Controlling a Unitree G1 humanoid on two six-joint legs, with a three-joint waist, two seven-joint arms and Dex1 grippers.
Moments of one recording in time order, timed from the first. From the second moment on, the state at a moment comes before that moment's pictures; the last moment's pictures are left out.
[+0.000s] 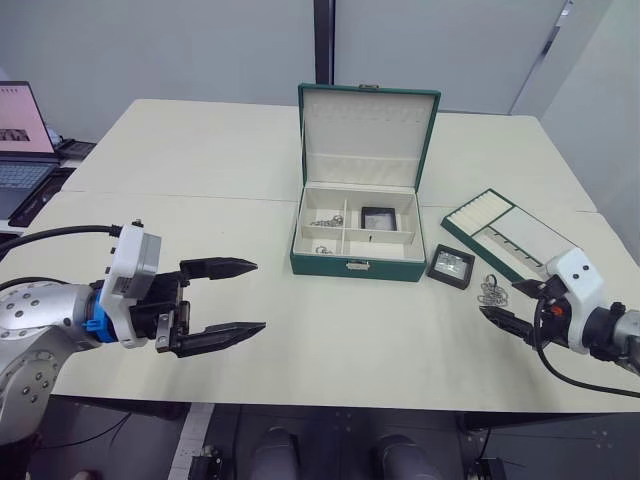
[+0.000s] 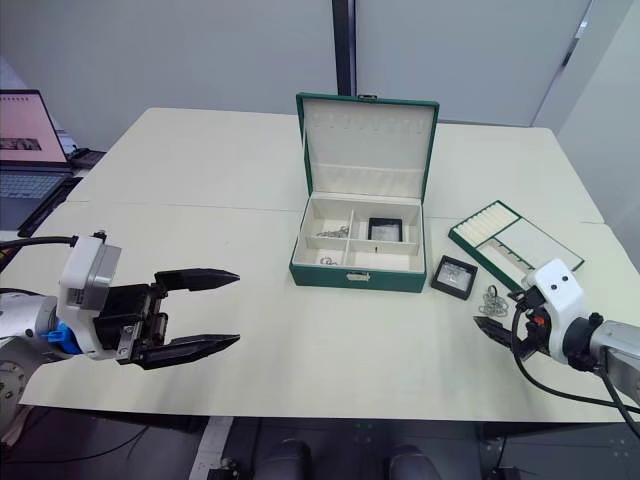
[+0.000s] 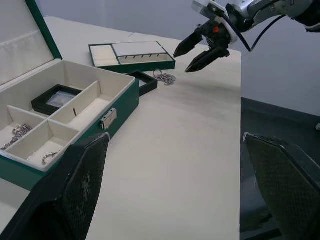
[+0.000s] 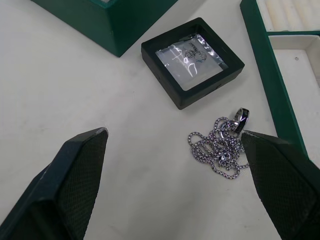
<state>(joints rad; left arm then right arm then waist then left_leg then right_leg) -0.05 0.92 0.40 -0.46 -0.85 0.56 -1.21 0.07 -0.95 -0.33 -0.53 0.64 0.91 0.56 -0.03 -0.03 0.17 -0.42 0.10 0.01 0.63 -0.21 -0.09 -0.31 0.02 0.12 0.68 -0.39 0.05</state>
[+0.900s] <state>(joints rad) -0.07 0.94 0.40 -0.40 -0.84 0.54 -1.23 -0.47 -1.01 0.12 -0.11 0.44 0.79 0.95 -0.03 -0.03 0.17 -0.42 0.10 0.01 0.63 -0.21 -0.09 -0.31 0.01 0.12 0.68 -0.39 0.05</state>
